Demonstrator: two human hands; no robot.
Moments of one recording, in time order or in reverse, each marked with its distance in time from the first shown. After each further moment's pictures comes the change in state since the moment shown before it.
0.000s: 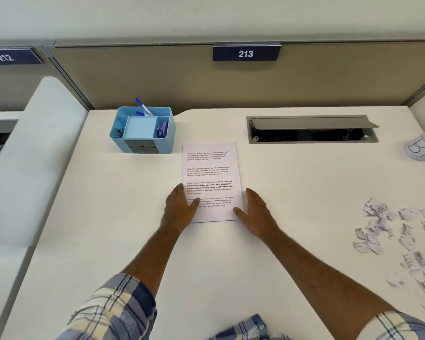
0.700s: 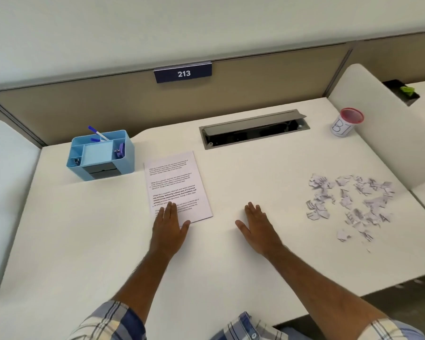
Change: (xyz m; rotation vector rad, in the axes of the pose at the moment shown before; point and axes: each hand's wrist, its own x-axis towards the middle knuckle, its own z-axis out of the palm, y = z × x) left_hand -0.053 0.009 0.038 0.397 -0.099 0.318; right_hand -0.094 0.083 -0.013 -0.148 0.112 0.084
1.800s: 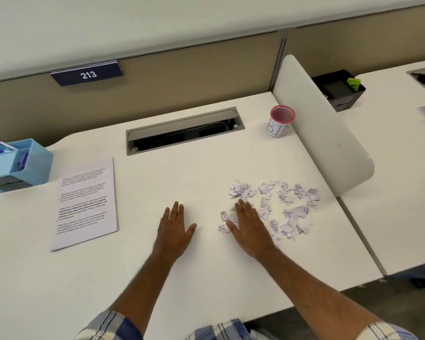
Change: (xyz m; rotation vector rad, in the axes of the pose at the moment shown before) left_hand 0.020 0.306 0.114 0.066 -0.076 0.083; right_hand 0.014 0.274 -0.103 0.016 0.127 -0.146
